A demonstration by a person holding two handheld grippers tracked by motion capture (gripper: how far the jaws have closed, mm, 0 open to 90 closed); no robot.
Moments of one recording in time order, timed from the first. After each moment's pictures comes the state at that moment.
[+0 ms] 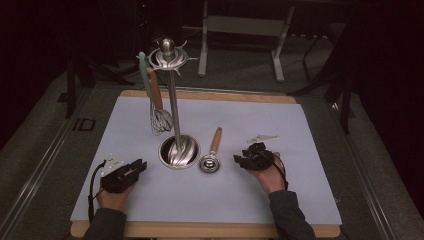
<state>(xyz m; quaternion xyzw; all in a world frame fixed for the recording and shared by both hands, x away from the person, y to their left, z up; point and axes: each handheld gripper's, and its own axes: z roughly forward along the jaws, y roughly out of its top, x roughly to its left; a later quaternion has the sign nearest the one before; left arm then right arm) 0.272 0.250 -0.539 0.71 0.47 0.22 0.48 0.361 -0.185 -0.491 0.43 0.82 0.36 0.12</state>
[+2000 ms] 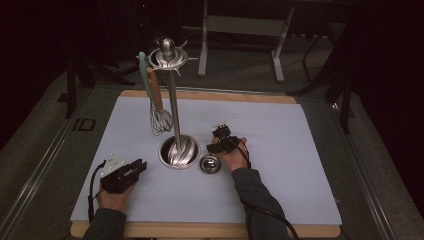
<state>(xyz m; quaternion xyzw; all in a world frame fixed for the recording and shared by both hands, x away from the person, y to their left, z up) 0.272 0.250 -0.539 0.71 0.47 0.22 0.48 0.428 -0.088 -0.518 0.48 0.83 0.28 0.11</state>
